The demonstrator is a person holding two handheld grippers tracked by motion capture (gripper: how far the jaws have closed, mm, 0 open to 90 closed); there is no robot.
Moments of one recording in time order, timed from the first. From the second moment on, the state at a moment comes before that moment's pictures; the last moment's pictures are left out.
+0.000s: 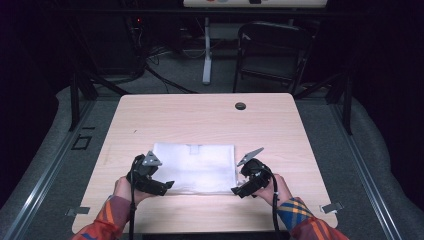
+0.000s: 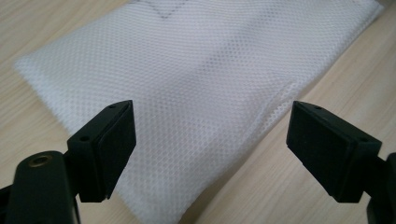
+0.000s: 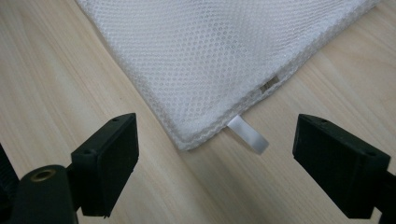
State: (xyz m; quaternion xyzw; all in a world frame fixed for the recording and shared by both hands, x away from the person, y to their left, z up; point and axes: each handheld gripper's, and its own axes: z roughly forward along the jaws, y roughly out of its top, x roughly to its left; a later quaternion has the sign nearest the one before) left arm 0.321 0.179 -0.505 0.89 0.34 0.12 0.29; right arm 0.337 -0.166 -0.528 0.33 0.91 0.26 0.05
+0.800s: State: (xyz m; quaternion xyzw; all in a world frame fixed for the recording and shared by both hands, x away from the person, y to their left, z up) left arm 0.340 0.114 -0.548 0.96 0.21 0.05 0.18; right arm 0.339 -0.164 -0.535 0.34 0.91 0.24 0.04
